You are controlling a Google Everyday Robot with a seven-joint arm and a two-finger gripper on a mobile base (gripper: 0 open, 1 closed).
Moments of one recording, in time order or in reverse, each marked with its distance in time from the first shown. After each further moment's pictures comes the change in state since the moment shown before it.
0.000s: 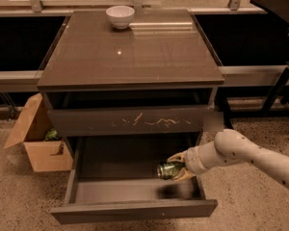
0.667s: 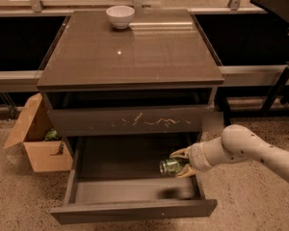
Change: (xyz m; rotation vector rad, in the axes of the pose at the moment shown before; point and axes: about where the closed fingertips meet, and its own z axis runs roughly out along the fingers) arm -0.020 -0.008 -0.031 0.036 0.005 -0.037
